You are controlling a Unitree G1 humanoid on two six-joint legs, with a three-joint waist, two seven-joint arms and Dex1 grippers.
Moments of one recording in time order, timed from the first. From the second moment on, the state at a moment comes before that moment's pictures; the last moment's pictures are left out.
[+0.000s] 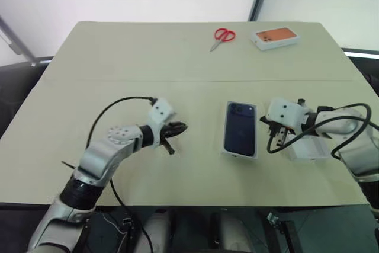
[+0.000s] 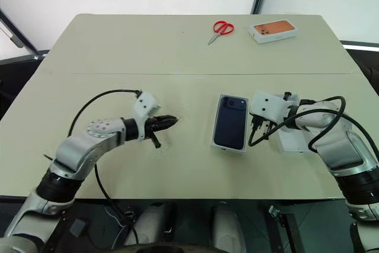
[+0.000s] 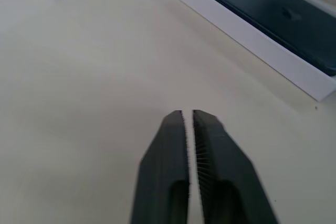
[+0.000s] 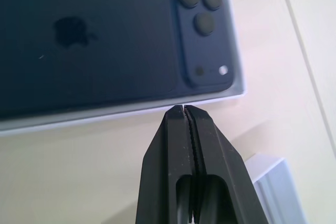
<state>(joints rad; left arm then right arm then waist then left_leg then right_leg) -0.45 0.52 -0.31 -0.24 -0.39 0.73 -0.61 -0.34 -0.98 0.10 -0.21 -0.04 0.43 0.96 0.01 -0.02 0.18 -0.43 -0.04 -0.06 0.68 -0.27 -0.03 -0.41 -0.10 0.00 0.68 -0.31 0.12</state>
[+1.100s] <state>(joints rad) -0.67 0.26 -0.53 0.04 -0.22 0.72 -0.88 -0.21 -1.00 0.10 -0.31 -0.05 0.45 1.01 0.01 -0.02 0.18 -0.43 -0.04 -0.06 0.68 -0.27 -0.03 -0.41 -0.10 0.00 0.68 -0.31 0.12</state>
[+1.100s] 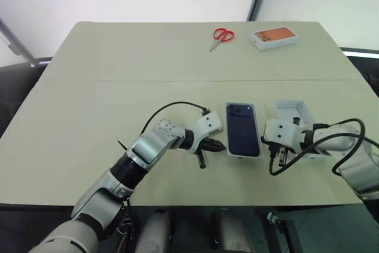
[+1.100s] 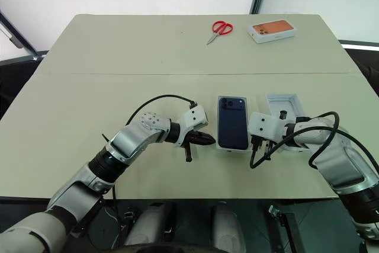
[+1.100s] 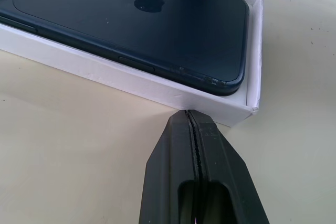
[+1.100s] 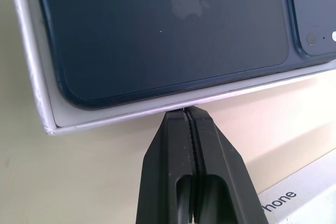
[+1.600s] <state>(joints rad) -0.67 0.21 -0.53 0.07 -0.21 0.72 -0.88 -0.21 -1.05 0.06 -0.29 -0.05 0.43 1.02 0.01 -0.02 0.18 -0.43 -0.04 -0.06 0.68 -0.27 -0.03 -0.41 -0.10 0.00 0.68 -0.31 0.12</state>
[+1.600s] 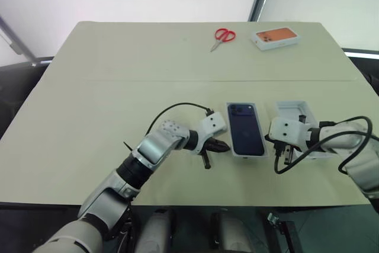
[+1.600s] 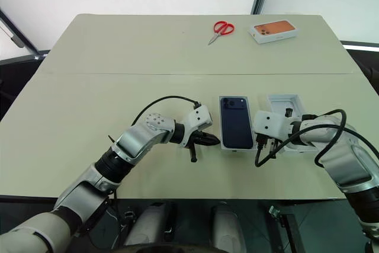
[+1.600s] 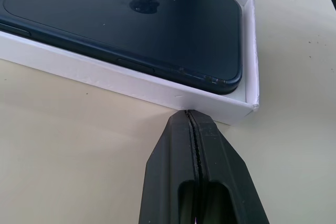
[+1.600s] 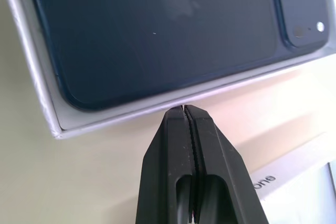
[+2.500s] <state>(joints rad) -0.46 0.45 -0.25 -0.22 -0.28 0.64 -0.88 -0.52 -0.74 -0.15 -0.24 0.18 1.60 0.60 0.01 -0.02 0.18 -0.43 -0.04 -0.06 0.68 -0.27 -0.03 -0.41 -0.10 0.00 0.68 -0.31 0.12</state>
